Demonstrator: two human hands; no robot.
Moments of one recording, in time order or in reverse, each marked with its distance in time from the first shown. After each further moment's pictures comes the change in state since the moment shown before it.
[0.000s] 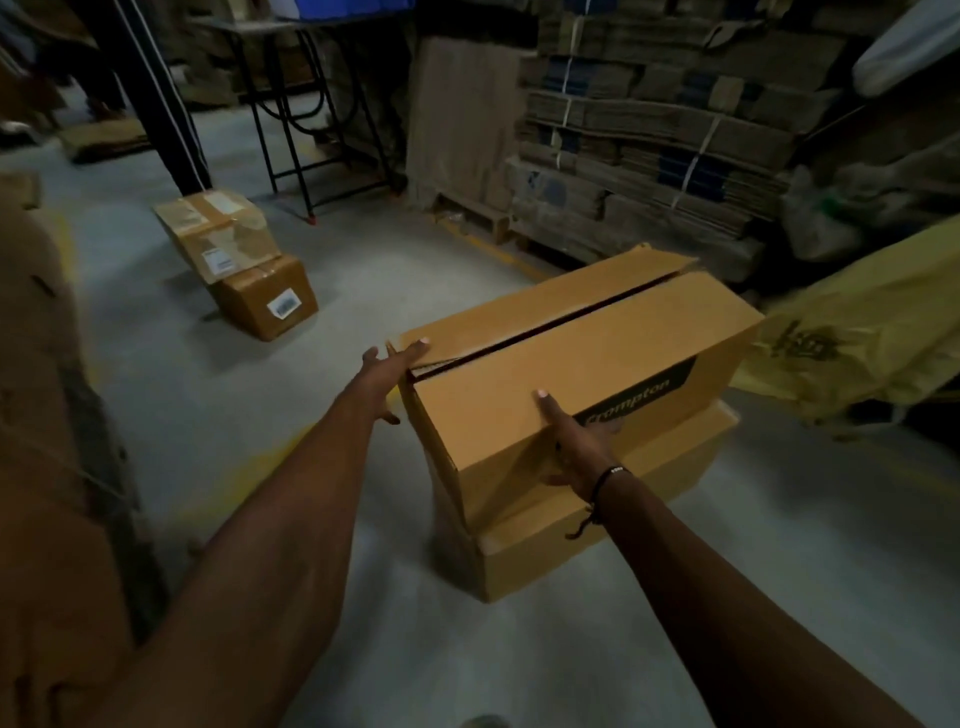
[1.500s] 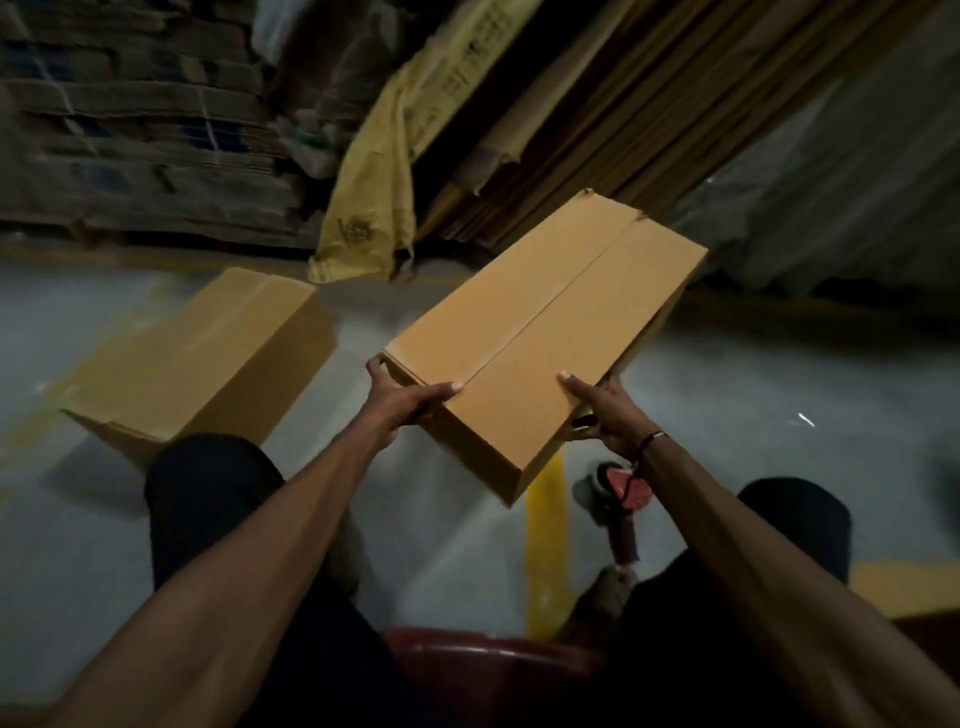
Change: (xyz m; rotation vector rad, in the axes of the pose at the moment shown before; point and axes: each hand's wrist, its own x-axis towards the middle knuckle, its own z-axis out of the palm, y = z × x) left_hand -0.603 -0.214 0.257 0.242 -0.825 0.191; right_hand -0.551 0.170 -0.527 0.229 0.480 -0.107
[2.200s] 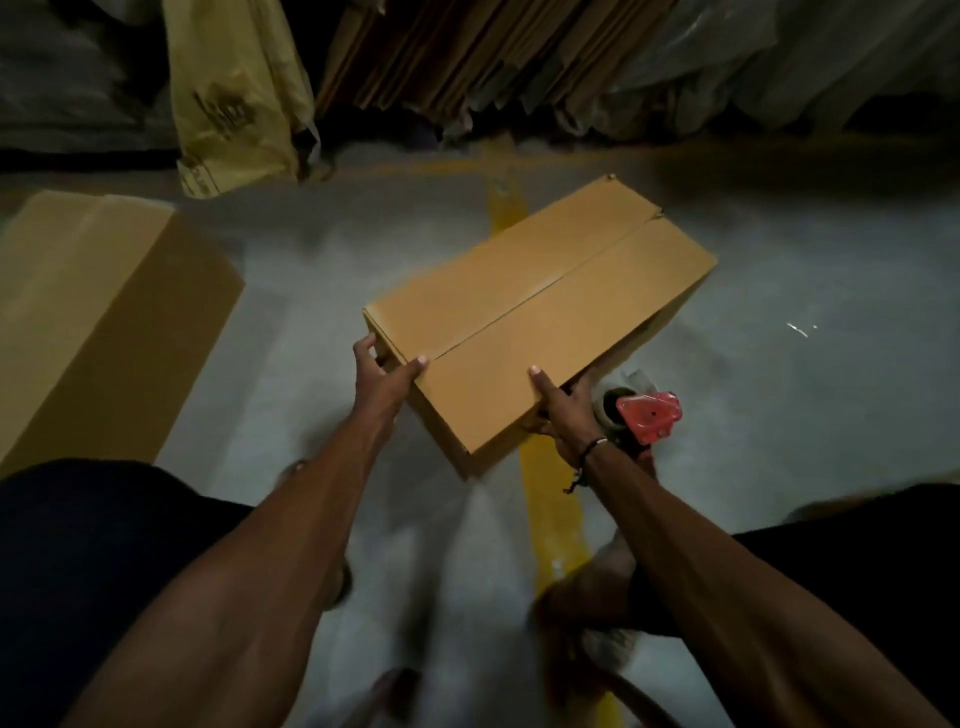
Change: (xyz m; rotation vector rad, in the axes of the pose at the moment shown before) left_hand 0.207 -0.168 0.065 0.101 0.081 -0.040; right_hand 0.178 0.188 0.015 0.180 0.296 0.175
